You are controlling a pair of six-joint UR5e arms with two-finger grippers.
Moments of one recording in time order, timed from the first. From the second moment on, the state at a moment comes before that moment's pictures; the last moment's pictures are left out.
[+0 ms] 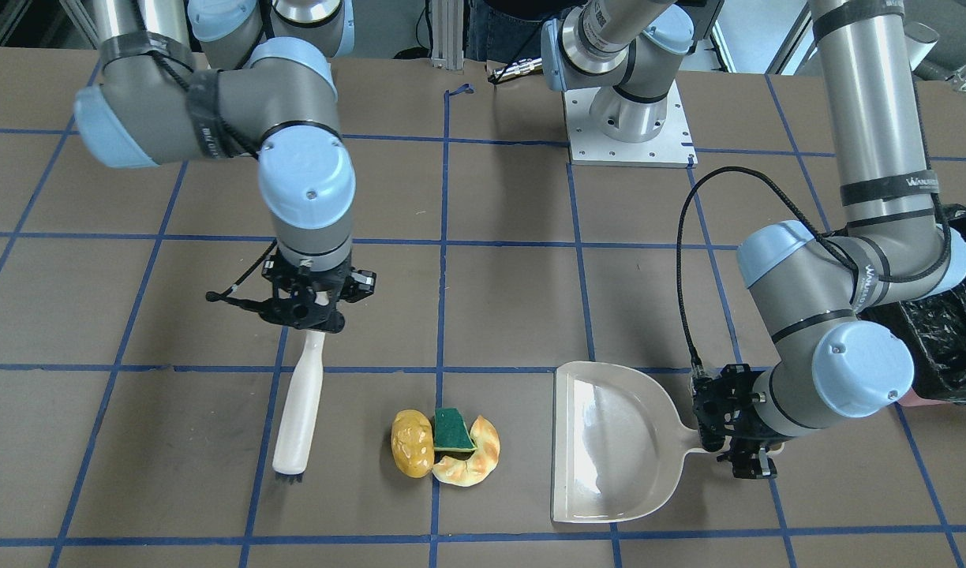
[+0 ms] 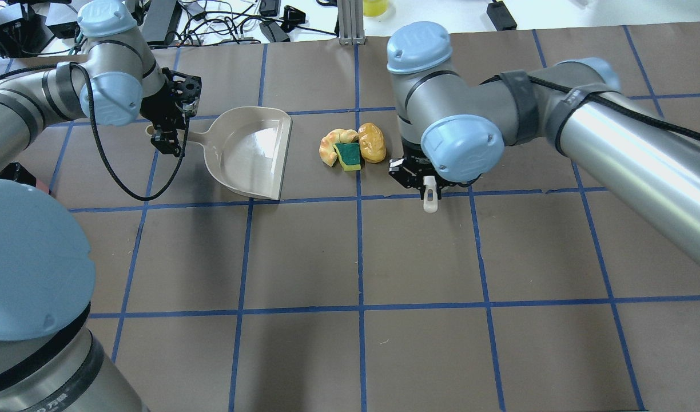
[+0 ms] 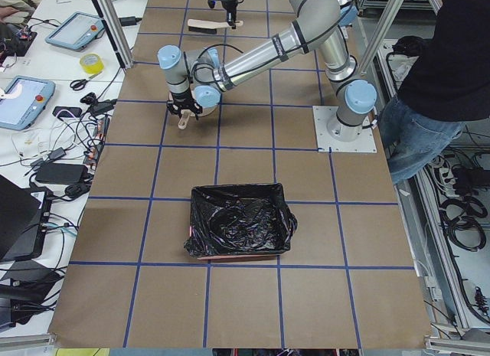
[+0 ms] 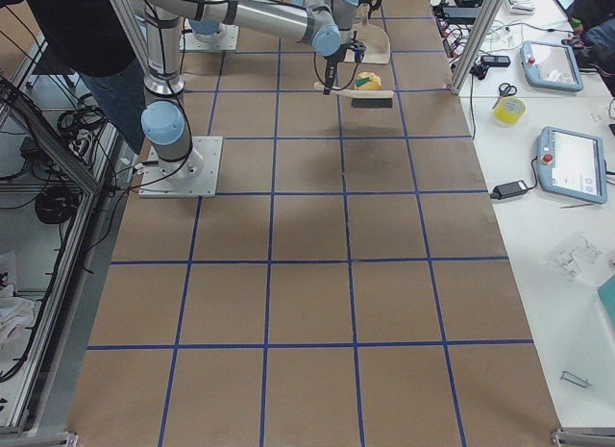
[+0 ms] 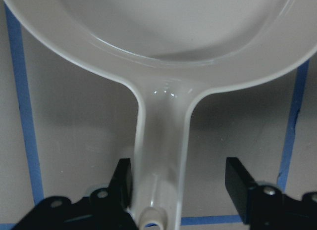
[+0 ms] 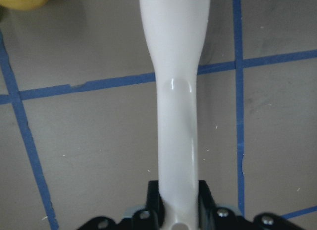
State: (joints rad) left arm -1.38 -2.14 -1.48 -1.14 1.63 1.73; right arm 1.87 -1.25 1.68 -1.81 -1.70 0.44
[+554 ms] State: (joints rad) left arm -1.39 -2.13 -1.48 -1.14 1.63 1.73; right arm 1.94 -1.14 1.61 -1.81 -1.70 0.54
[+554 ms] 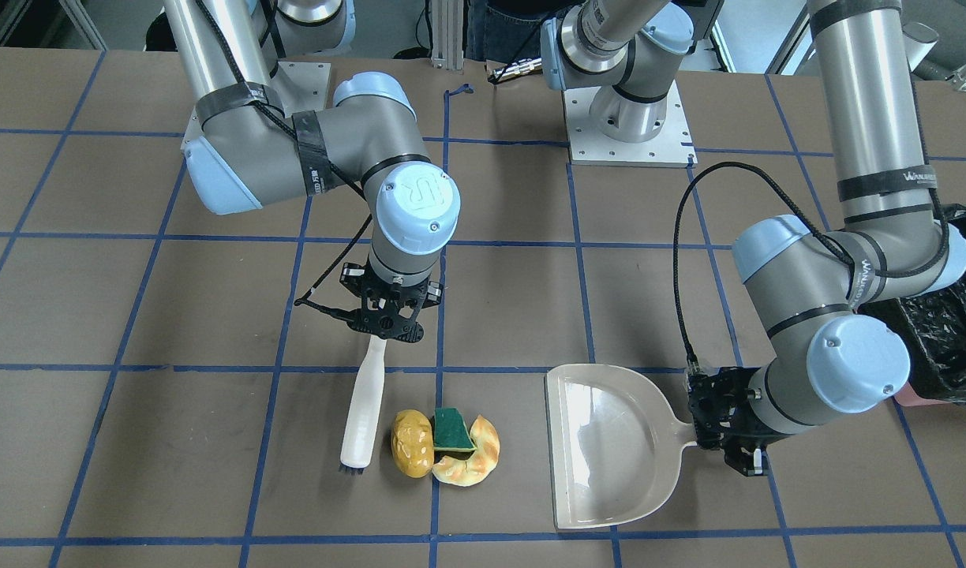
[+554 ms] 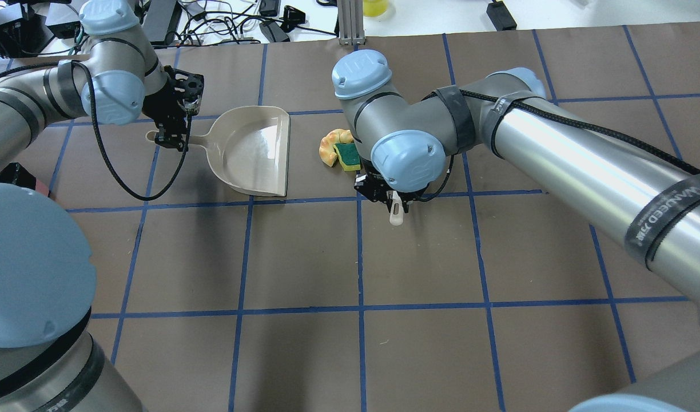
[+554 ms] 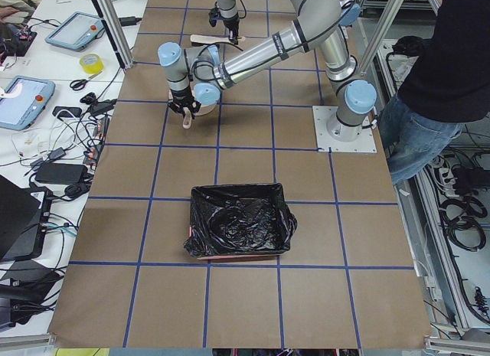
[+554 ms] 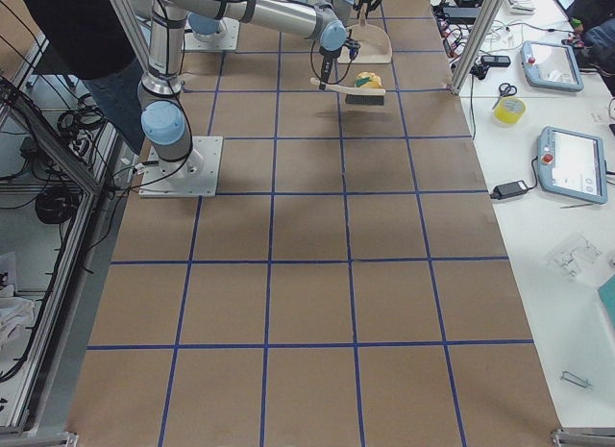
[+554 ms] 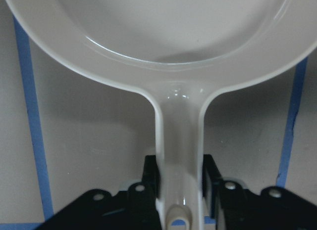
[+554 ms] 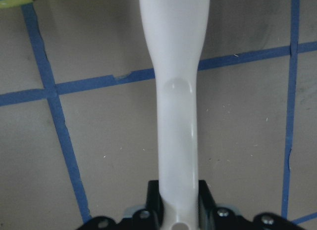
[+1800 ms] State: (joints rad) left arm -1.40 -2.14 -1.48 -1.15 1.64 1.72; right arm 2.07 -0.98 1.42 -1.81 -1.64 0.54
